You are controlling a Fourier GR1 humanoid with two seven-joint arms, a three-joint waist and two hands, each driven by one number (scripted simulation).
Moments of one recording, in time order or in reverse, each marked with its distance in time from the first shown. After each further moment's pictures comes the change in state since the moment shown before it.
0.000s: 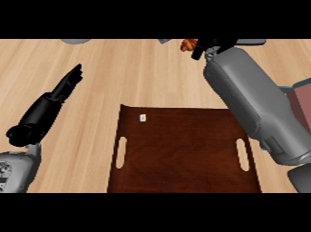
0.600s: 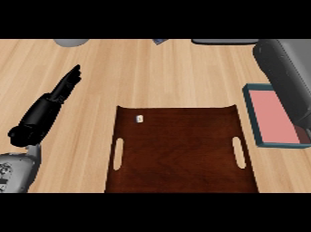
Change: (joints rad) left arm 0.008 -0.011 0.010 -0.002 -0.019 0.011 0.008; right arm -0.004 -0.183 -0.170 0.009 0.091 -0.125 0.103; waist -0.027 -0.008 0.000
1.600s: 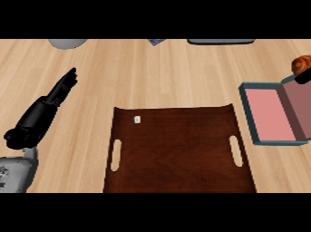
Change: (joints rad) left arm 0.026 -0.006 0.030 0.004 -0.011 -0.017 -0.017; right arm 0.368 -0.207 -0.246 -0.157 -0.338 0.447 -0.120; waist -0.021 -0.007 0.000
